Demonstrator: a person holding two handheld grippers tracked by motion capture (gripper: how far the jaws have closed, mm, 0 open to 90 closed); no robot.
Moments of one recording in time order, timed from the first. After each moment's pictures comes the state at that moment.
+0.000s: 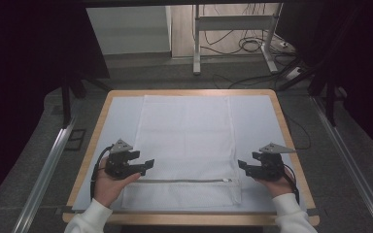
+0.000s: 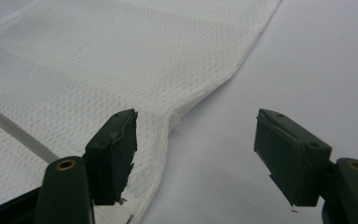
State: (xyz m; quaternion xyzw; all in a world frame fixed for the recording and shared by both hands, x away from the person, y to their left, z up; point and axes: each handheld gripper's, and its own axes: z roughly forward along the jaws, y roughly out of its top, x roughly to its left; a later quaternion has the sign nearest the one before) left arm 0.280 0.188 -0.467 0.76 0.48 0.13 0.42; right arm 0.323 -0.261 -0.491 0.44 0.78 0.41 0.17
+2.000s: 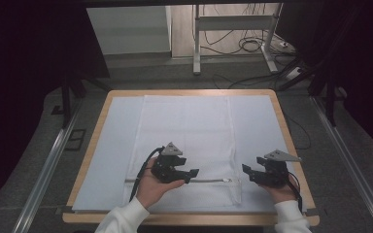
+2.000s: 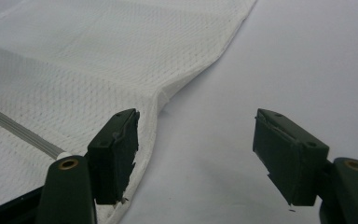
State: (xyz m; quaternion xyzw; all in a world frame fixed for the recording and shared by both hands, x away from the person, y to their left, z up) left arm 0.288 0.067 -0.466 0.82 0.39 0.05 0.42; right arm 0.307 -0.273 -0.500 0.46 0.77 0.41 0.19
